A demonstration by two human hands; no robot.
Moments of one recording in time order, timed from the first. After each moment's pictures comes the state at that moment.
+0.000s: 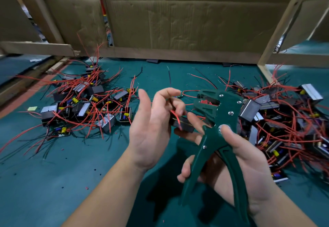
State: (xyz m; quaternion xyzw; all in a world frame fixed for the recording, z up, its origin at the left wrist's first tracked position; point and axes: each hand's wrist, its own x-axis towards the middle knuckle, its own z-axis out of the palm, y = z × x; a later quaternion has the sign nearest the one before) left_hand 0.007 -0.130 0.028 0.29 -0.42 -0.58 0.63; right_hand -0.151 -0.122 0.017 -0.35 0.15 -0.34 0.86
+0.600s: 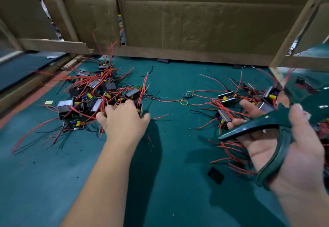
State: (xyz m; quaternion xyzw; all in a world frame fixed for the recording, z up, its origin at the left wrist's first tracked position) left_hand 0.081 -0.147 0.003 0.88 -0.44 0.01 0.15; right_hand -0.175 -0.140 0.031 -0.39 0.27 -0.61 0.63
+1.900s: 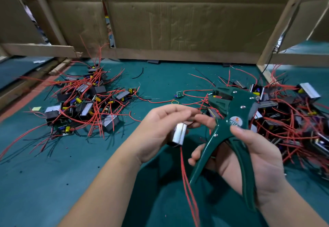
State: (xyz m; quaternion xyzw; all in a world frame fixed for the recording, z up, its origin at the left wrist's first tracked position) left_hand 0.019 -0.135 0.023 0.36 -0.48 -0.61 0.53; right_hand -0.159 -0.123 0.029 -0.35 0.19 -0.40 0.83
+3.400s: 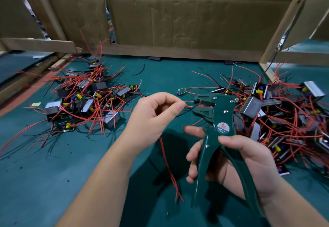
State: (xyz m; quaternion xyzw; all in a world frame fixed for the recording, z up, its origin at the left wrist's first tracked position) left_hand 0.034 -0.134 0.028 0.47 -0.60 -0.33 0.56; right_hand -0.156 -0.123 0.023 -0.36 0.20 -0.29 0.87
